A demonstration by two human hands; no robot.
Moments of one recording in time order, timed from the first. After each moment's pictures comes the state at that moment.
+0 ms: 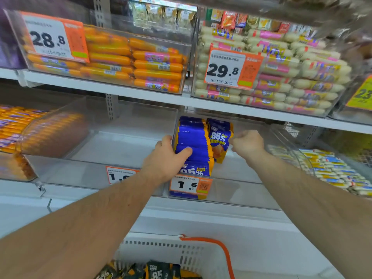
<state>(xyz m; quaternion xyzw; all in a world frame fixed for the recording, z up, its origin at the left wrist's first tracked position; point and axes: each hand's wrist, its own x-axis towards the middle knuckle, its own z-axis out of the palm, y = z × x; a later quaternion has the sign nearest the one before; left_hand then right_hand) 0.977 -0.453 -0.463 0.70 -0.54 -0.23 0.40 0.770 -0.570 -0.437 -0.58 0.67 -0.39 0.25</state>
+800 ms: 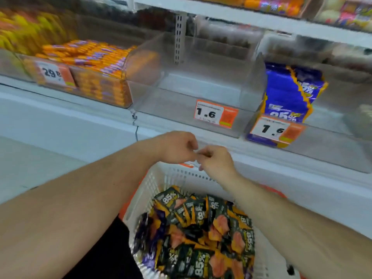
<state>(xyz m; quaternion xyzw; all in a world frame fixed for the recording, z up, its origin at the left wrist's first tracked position) 1.103 -0.309 -0.513 0.70 -0.66 -0.26 0.06 0.962 -0.372 -0.592 -0.72 0.51 -0.21 0.41</state>
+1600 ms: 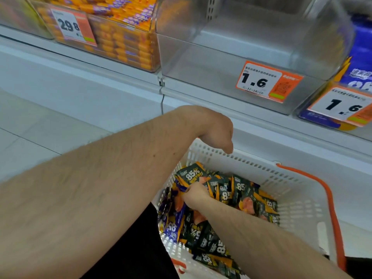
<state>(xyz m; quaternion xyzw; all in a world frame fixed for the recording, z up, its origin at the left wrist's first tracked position) 1.104 -0.320 -0.517 0.65 -0.68 -0.30 -0.11 1.028 -0.289 -0.776 -0.70 0.54 0.18 0.43</state>
